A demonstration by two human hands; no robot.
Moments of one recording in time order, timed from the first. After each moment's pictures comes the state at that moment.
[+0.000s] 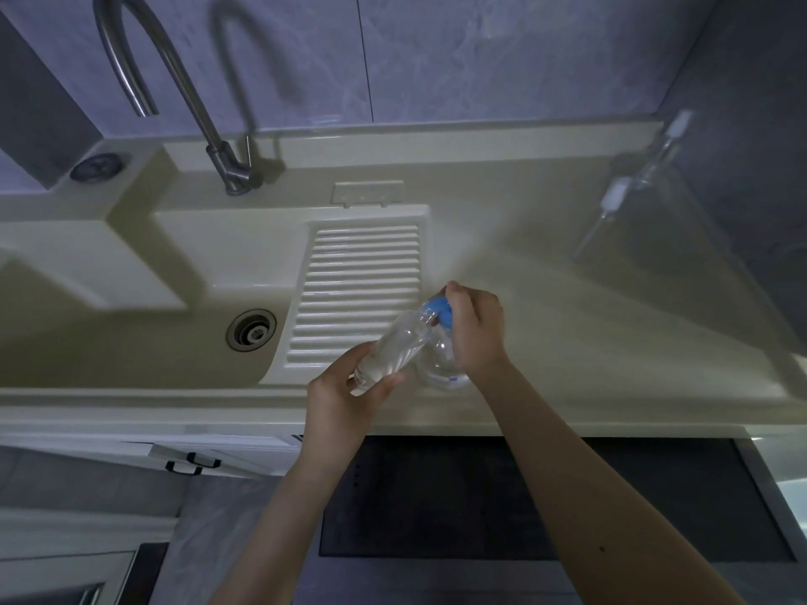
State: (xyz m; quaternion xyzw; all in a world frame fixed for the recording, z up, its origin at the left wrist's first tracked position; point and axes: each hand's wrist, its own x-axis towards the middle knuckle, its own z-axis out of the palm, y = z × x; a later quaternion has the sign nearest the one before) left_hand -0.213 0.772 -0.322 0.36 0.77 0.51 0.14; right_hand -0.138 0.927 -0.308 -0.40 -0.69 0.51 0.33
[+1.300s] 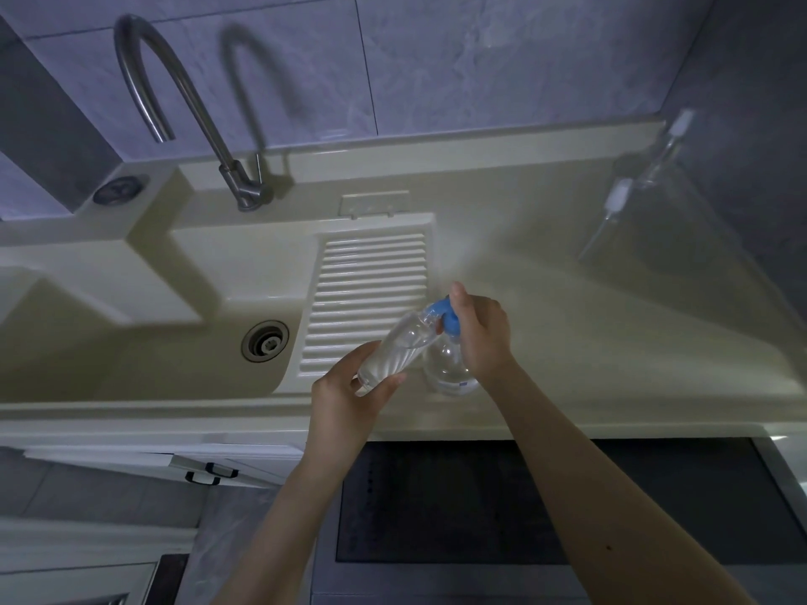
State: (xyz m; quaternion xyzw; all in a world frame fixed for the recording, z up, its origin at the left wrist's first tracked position) left_hand -0.221 0.769 -0.317 0.38 0.77 0.50 0.10; right_hand -0.133 0.923 -0.305 -0.36 -0.73 0.50 0.30
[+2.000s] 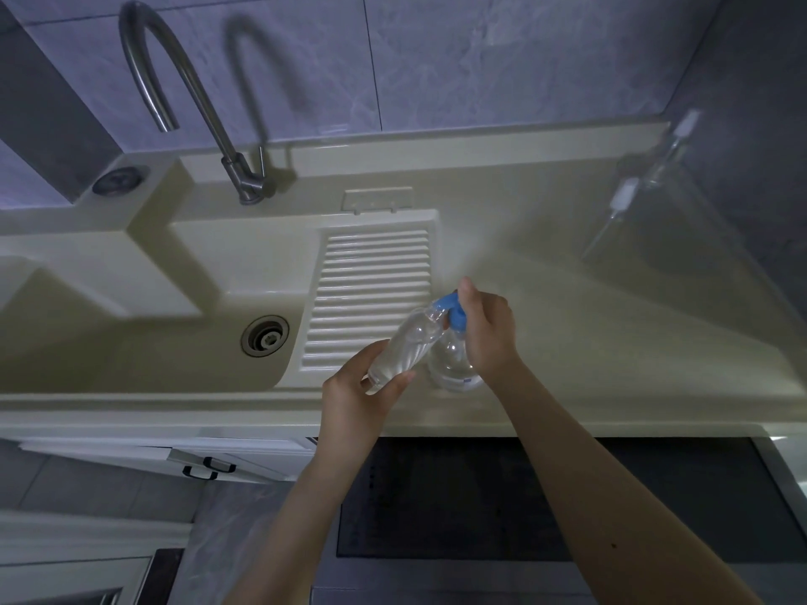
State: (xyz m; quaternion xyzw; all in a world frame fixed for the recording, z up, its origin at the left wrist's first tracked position) left_hand -0.217 0.770 -0.323 0.35 0.76 0.53 0.15; right_hand -0.135 0.923 -0.309 -0.36 -0.72 0.49 0.32
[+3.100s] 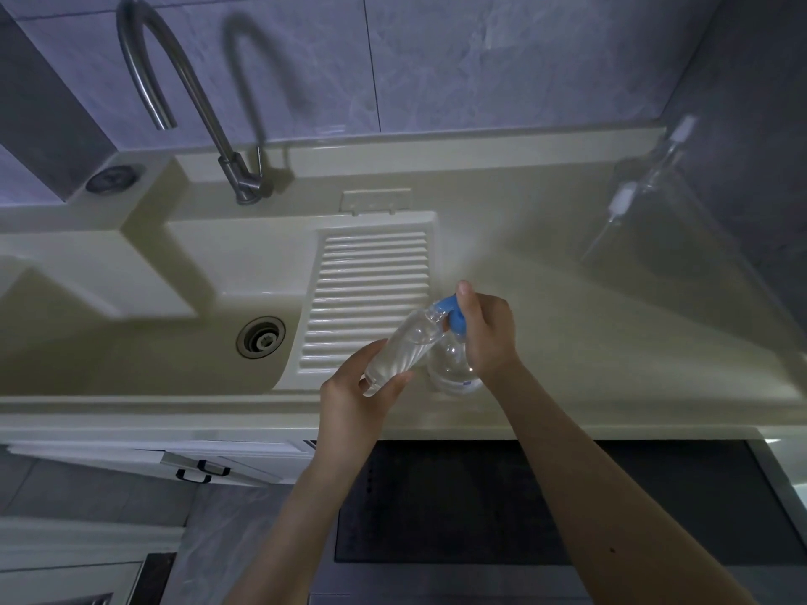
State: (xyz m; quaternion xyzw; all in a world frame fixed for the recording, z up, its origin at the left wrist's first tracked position) left_hand -0.217 0.769 -0.323 0.36 0.74 0.54 0.15; right_hand -0.134 0.920 -0.305 -0.36 -0.71 0.50 0.33
